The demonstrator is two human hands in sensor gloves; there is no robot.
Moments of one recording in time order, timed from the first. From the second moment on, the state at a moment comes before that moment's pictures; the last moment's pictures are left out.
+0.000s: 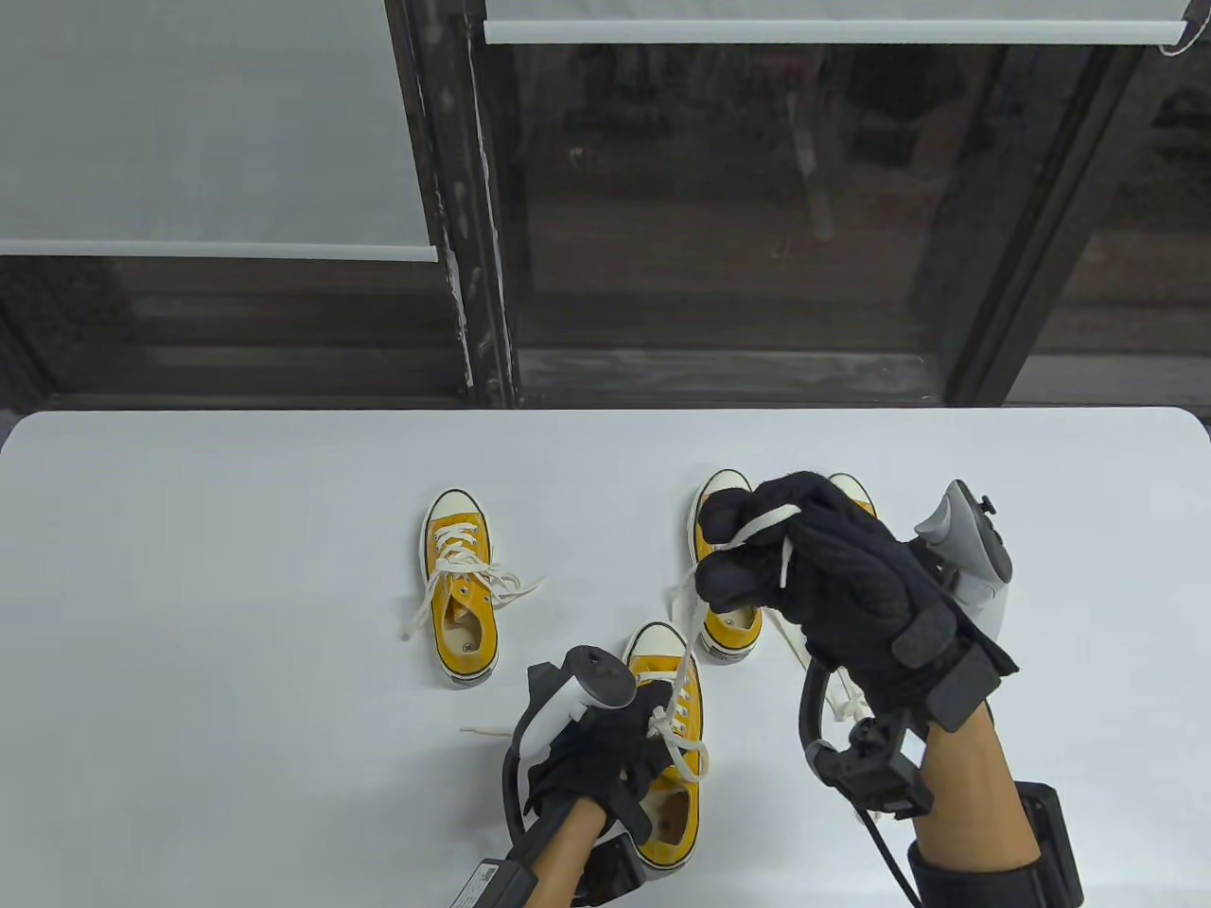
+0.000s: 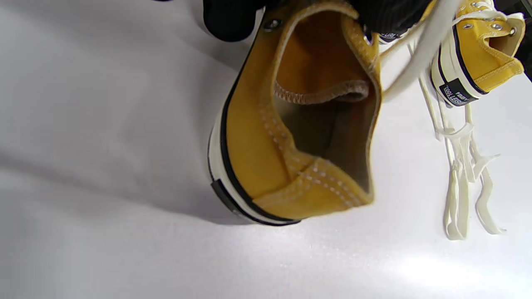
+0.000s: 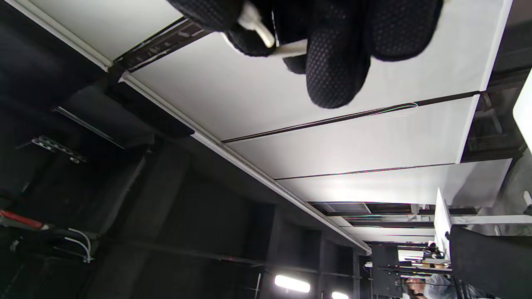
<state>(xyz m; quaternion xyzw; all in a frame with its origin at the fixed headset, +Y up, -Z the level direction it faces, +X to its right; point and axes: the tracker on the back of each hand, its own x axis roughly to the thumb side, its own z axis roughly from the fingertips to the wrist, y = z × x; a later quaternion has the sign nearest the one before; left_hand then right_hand) -0.061 -0.748 -0.317 -0.43 0.00 0.27 0.86 0.155 -0.492 -0.307 0.32 0.17 0.50 0.79</state>
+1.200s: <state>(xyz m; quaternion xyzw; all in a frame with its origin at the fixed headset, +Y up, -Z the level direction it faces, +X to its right) -0.050 -0.729 -0.314 -0.38 -0.03 0.24 0.89 0.243 -0.617 -0.306 -0.03 0.08 0.91 0.42</state>
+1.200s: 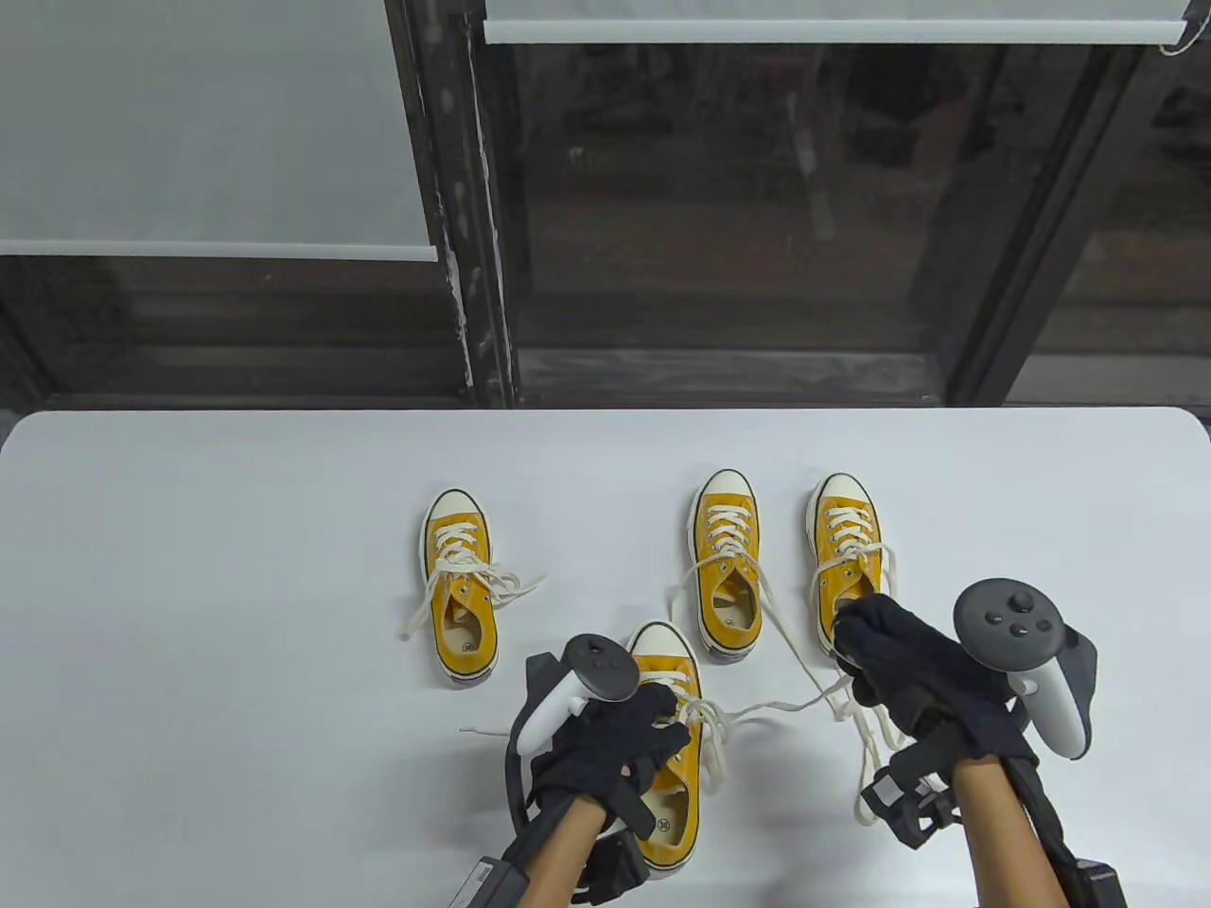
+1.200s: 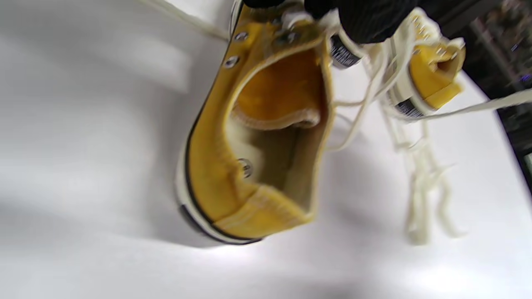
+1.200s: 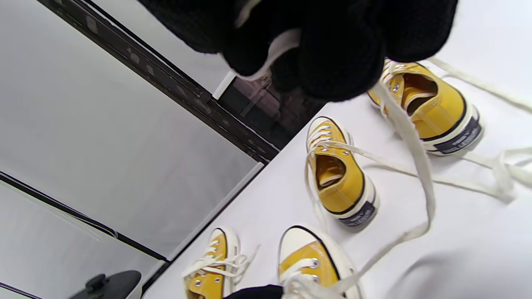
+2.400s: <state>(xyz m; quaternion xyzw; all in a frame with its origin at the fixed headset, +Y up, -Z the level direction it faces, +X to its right) -0.074 -0.732 -0.320 -0.39 -0.01 0.38 0.84 0.134 -0.728 -0.323 0.02 0.26 0.88 0.40</state>
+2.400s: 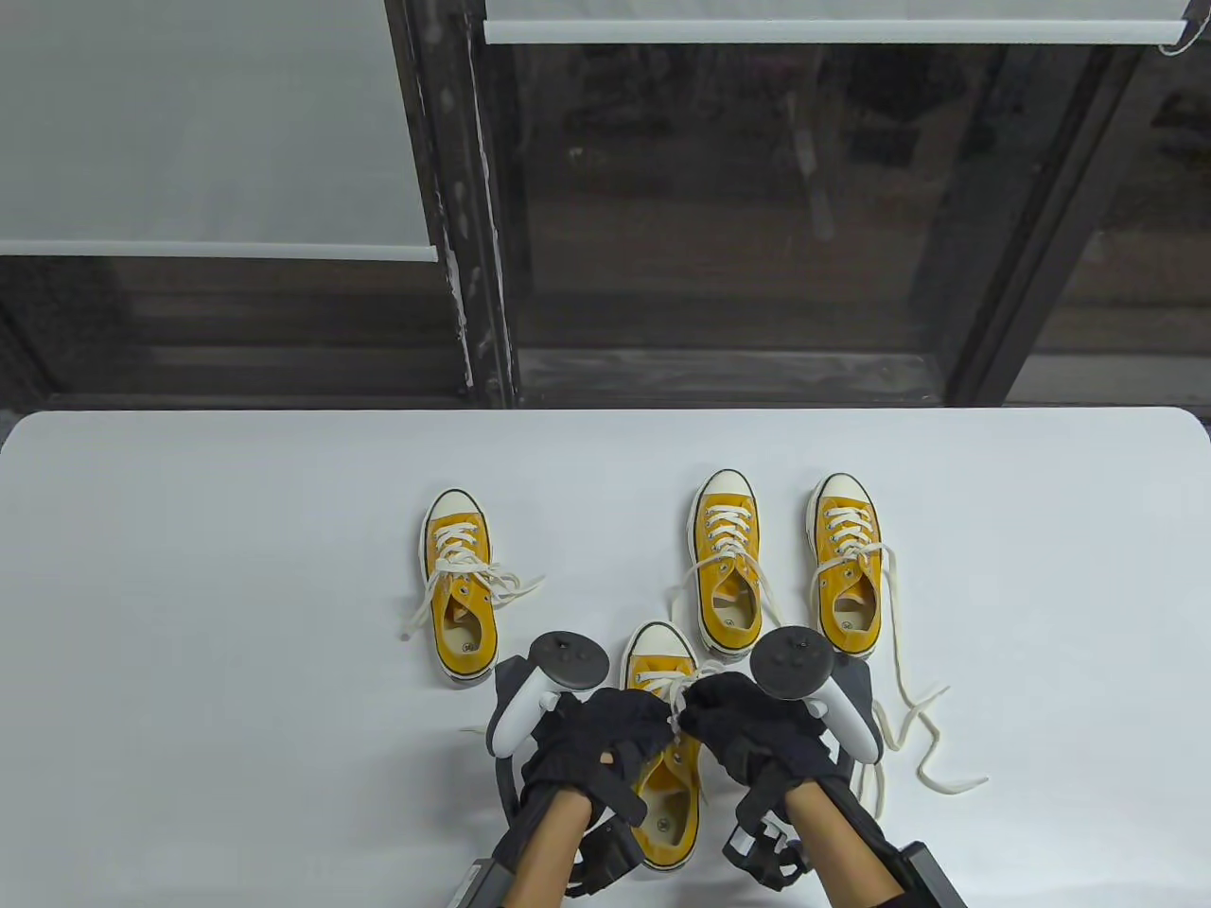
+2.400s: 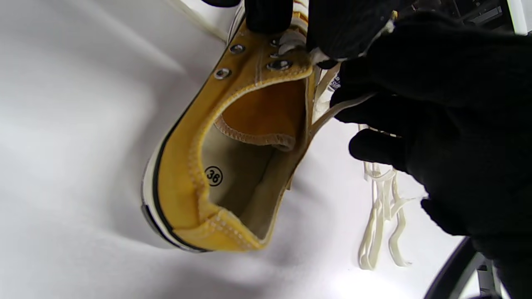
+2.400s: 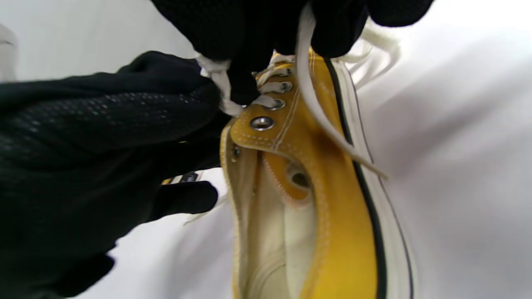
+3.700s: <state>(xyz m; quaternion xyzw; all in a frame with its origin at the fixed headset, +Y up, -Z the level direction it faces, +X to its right) -0.078 -0.727 -0.316 -0.38 -0.01 0.43 0.82 0.139 -0.728 -0.324 0.08 0.25 0.90 0.34</state>
